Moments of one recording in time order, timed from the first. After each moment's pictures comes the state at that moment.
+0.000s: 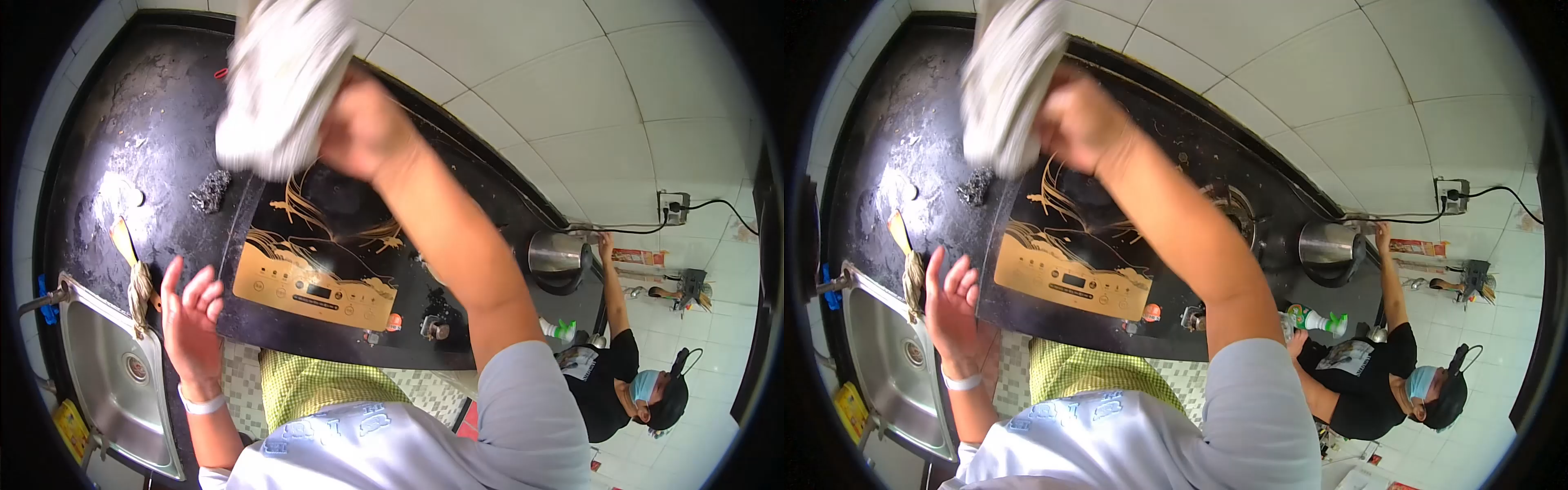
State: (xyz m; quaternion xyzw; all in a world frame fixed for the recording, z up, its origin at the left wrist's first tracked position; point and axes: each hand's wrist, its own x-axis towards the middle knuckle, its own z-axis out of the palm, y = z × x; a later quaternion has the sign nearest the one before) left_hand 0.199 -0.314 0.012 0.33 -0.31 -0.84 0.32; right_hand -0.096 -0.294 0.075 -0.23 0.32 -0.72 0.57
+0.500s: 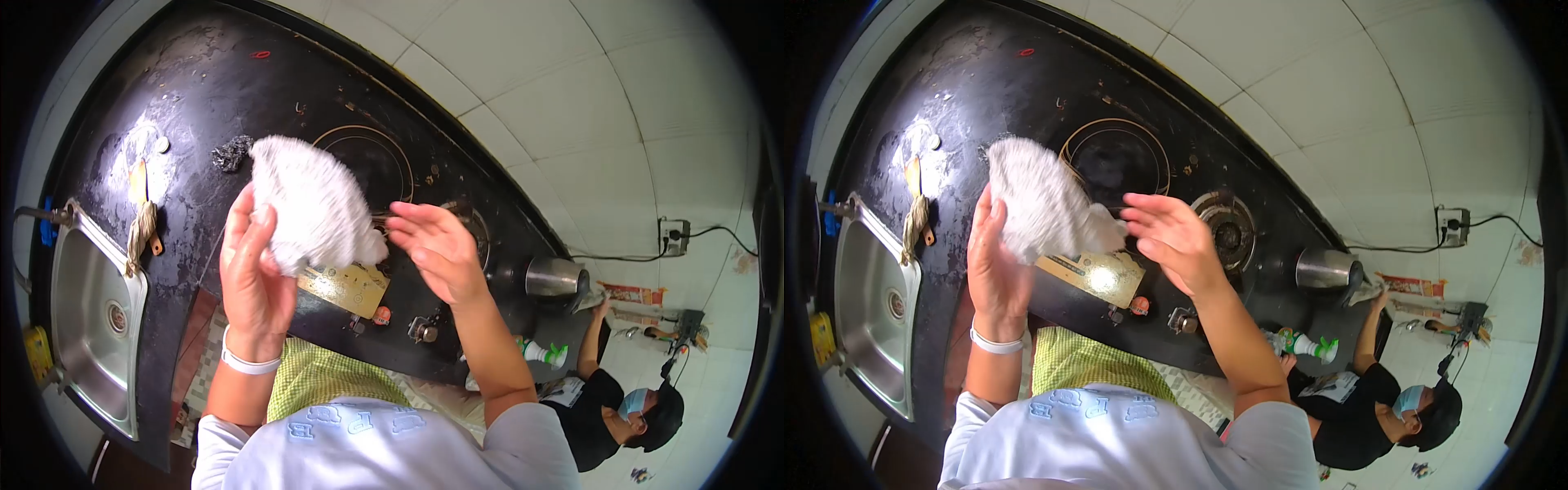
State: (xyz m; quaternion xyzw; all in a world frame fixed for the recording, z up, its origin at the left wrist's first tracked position) left_hand 0.123 -0.238 0.073 0.24 -0.13 -0.87 0.41; right_hand -0.042 -0.093 0.068 -0.25 0.49 -0.69 0.47
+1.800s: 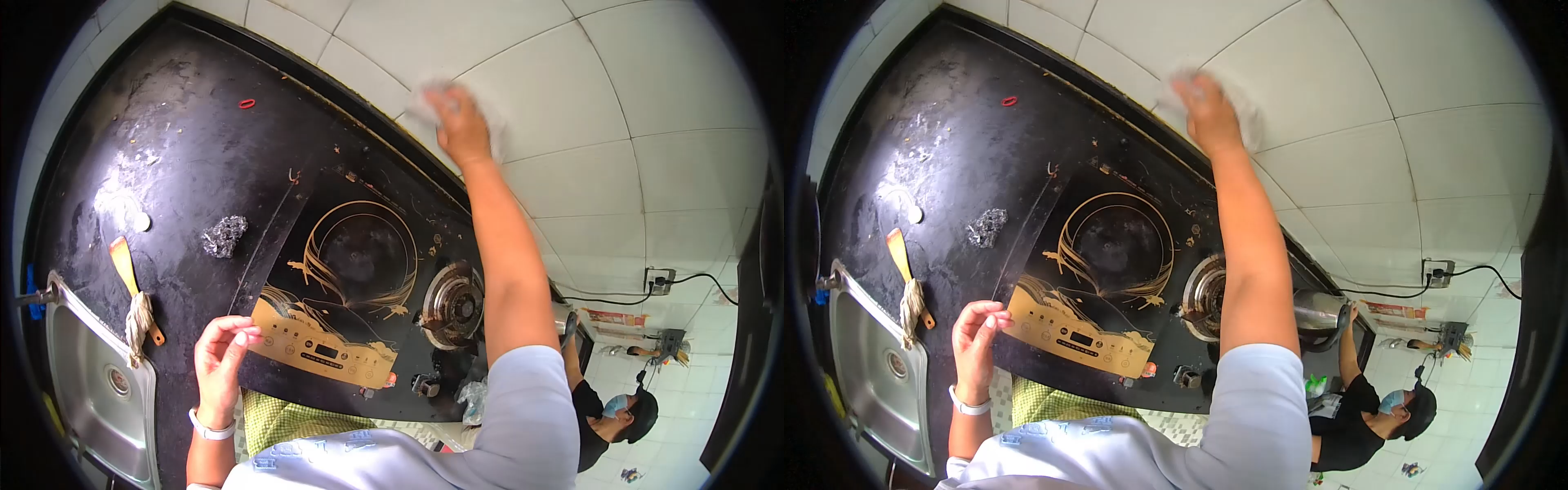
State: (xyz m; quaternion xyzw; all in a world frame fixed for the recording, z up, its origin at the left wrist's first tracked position) left_hand 0.176 -0.326 -0.007 0.35 -0.42 -0.81 0.22; right_hand -0.301 -0.297 0.026 -0.65 0.71 -0.08 -0.26
